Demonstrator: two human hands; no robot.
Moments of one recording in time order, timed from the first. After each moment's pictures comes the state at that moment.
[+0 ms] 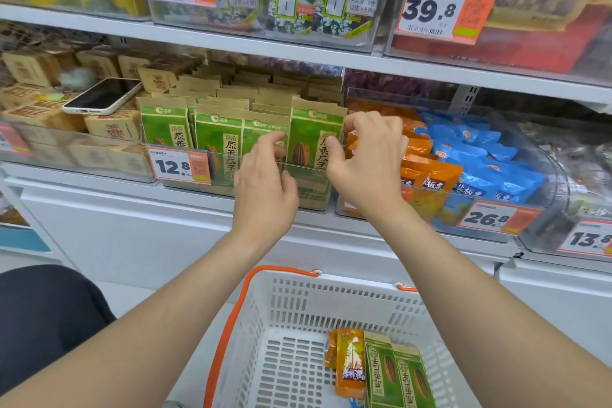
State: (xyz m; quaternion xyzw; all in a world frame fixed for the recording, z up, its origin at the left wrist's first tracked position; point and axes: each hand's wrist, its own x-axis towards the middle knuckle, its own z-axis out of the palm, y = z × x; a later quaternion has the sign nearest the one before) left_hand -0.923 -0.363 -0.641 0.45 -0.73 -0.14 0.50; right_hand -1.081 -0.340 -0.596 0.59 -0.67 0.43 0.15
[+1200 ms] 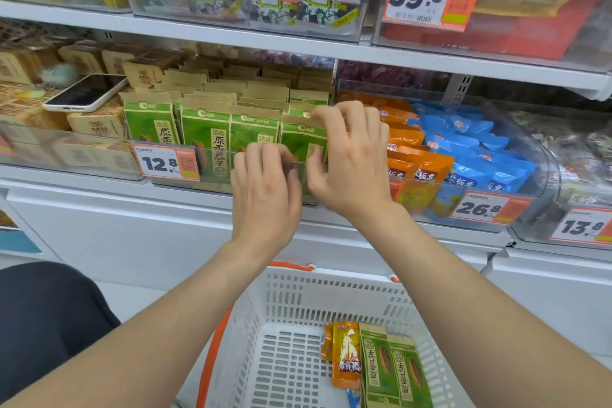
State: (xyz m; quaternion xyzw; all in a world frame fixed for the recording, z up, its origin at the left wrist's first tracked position) left_hand -0.939 -0.352 -0.656 0.43 -0.75 0.02 0.50; right_hand -1.079 -0.329 -0.599 0.67 -0.60 0.34 0.29
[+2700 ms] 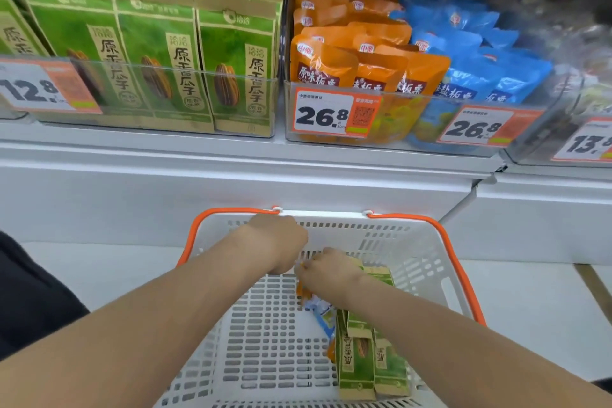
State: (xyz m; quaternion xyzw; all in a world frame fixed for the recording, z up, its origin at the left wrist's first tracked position) left_hand -1.001 -0.322 -0.759 0.27 -0.90 -0.07 -0.33; right_hand -1.127 -0.246 -0.877 0.81 -0.51 -0.29 -0.07
